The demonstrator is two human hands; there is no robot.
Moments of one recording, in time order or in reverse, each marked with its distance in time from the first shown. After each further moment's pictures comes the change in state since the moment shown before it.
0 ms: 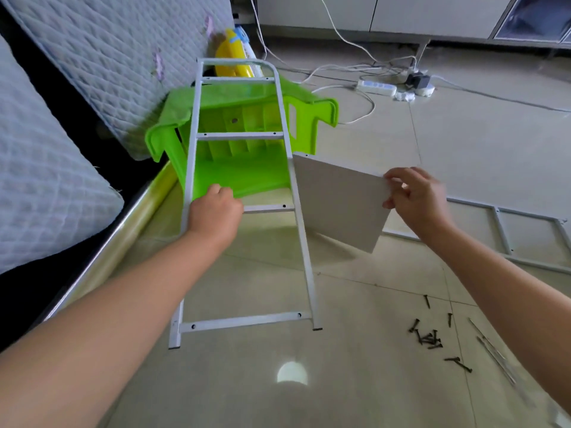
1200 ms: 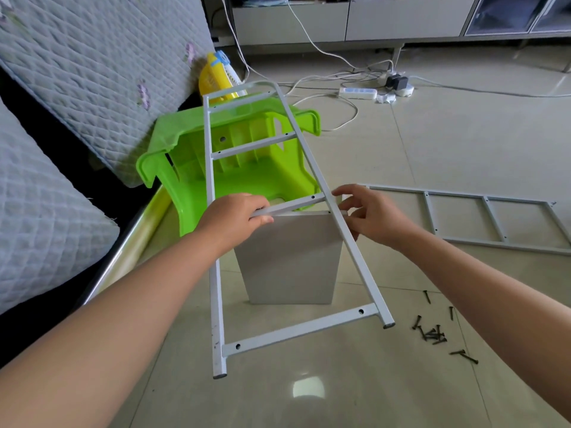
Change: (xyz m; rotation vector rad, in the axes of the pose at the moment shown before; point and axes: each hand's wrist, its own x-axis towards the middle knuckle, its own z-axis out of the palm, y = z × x) left_hand 0.008 0.014 -0.035 -0.508 0.067 0.249; right_hand -0.017 -0.037 0.006 0.269 -0.423 0.145
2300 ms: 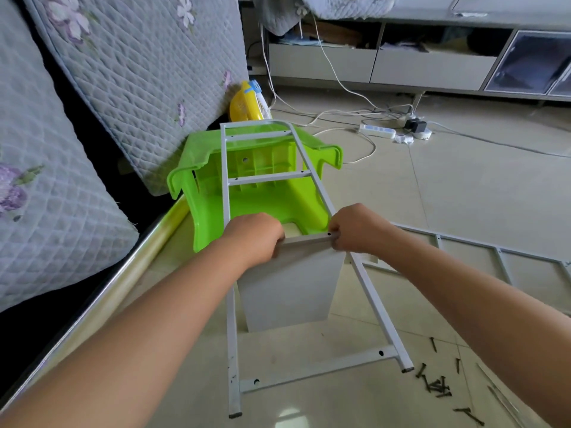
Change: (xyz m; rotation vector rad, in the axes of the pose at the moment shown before) left_hand 0.000 0.018 -0.026 0.357 -0.255 -0.066; right_hand 0.042 -0.070 0.017 -1.027 -0.304 0.001
